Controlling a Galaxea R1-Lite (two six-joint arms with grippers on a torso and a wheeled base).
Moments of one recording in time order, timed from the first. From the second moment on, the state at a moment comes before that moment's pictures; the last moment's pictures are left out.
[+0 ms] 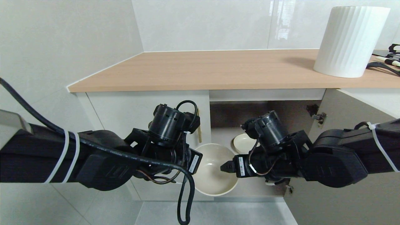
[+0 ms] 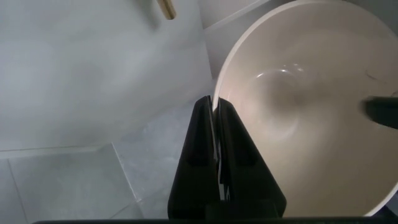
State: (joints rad) left arm -0.66 1.86 -1.05 -0.10 0.21 -0.04; right arm 0.75 1.92 -1.14 -0.03 -0.09 0.49
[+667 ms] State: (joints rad) left arm -0.66 1.88 -1.05 -0.10 0.21 -0.04; right arm 0.75 1.94 -1.15 -0.03 -0.09 0.49
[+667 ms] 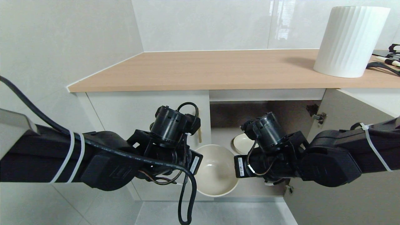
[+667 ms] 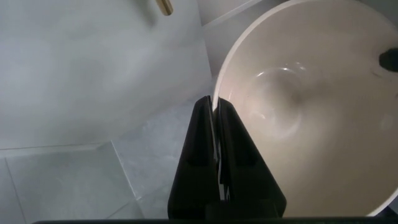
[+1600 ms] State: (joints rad) left arm -0.66 1.82 -1.03 -0.11 0.22 -0.19; right arm 0.72 1.97 -1.15 -0.03 -0.13 0.53
